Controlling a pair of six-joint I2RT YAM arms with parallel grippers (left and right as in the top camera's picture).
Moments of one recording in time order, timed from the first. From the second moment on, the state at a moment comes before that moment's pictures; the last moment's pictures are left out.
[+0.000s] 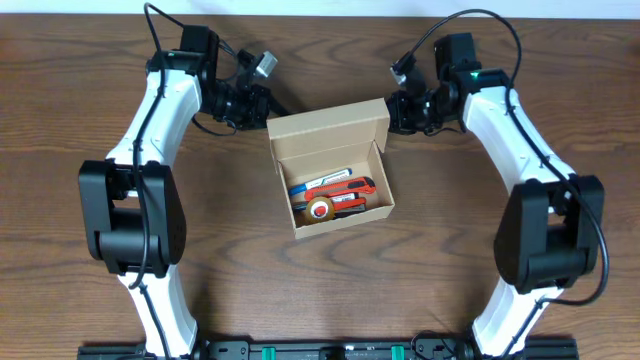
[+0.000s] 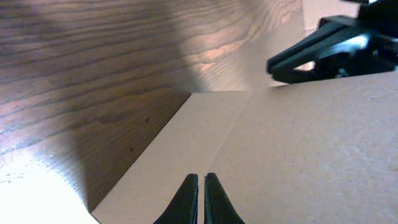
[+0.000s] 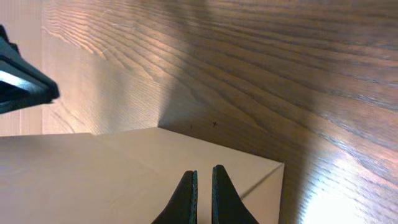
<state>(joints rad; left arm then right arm) -0.09 2.08 1.70 -1.01 0.96 0.13 0.14 1.97 1.55 -0.81 -0.71 0.11</state>
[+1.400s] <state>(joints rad) -0.27 1.76 1.70 -1.33 -0.09 -0.01 0.42 1.64 1.56 -1.05 -0.05 0.12</state>
